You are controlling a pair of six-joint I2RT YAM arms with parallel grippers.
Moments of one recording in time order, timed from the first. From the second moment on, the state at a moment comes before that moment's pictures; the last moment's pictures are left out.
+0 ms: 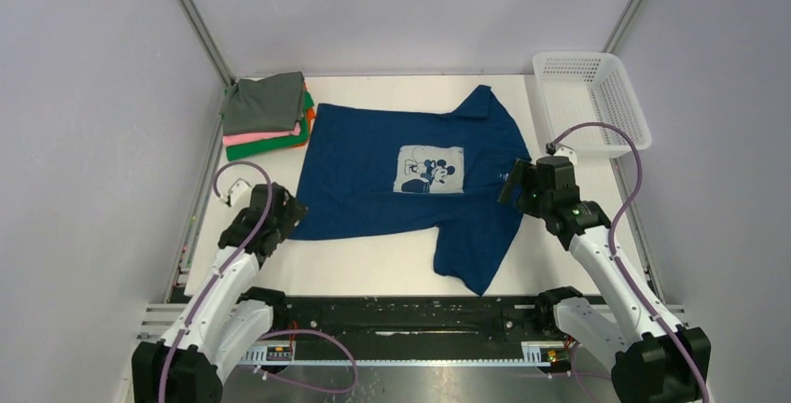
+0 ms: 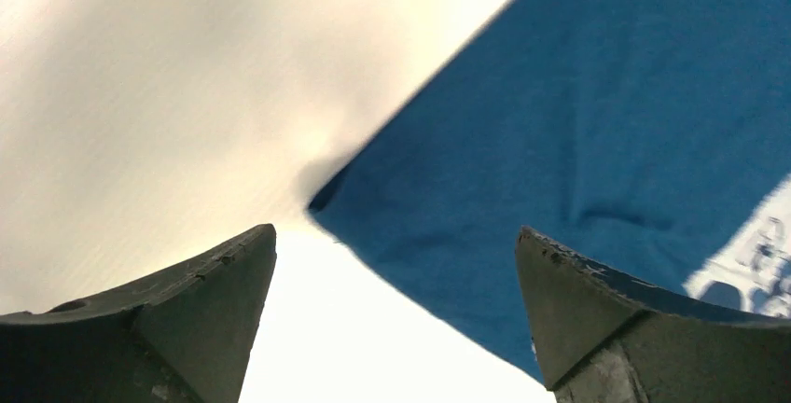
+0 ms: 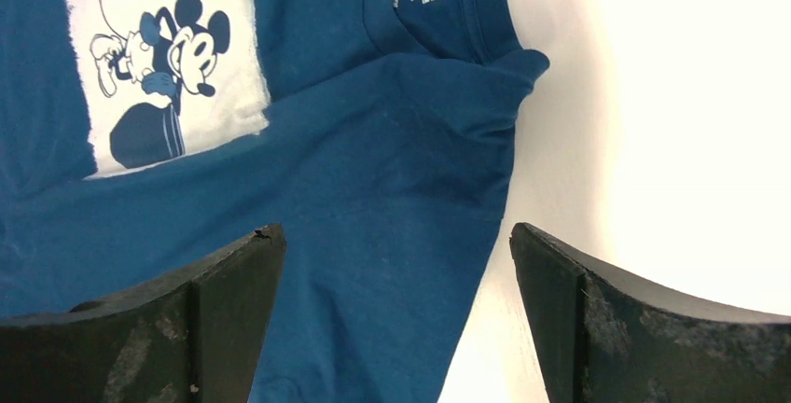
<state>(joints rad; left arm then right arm) -0.17 0.83 0.52 -0.56 -0.33 -0.95 0.22 0.92 0.70 -0.53 0.13 0.53</state>
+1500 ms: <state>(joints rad) -0.15 1.01 0.48 -0.47 -0.31 -1.01 0.66 0.93 0.62 -0.82 0.14 0.65</state>
